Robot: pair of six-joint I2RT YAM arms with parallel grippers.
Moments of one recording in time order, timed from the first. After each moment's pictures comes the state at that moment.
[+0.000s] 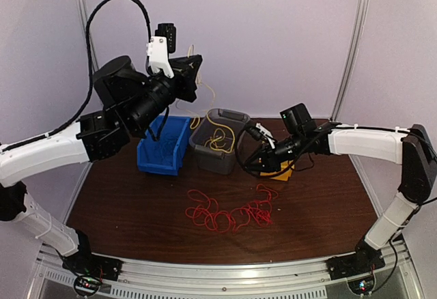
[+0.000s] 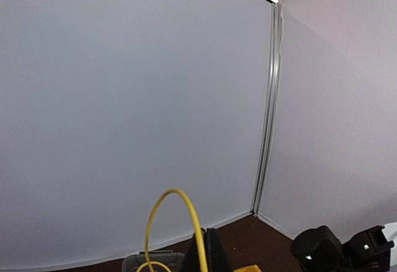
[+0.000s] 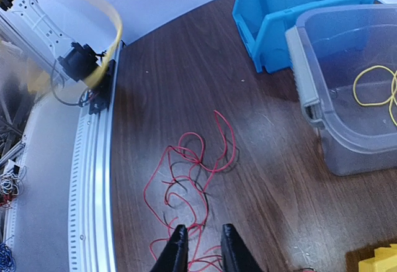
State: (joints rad) left arm -1.06 1.38 1.33 0.34 -0.43 0.03; right arm 0.60 1.61 1.13 -0.27 -0.82 -0.16
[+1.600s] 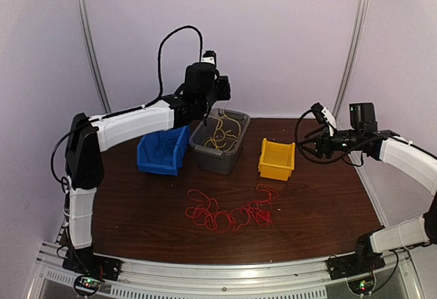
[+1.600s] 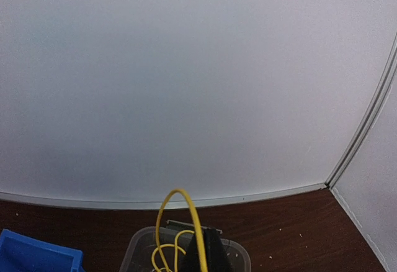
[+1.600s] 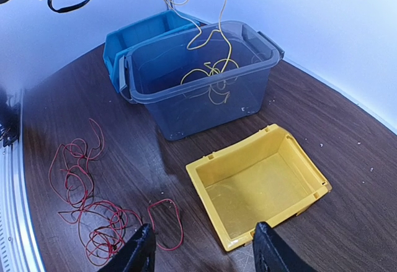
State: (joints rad) left arm -0.81 2.09 1.93 0.09 -0.52 -0.26; right arm 0.13 1.21 0.89 -0.27 -0.73 -0.31
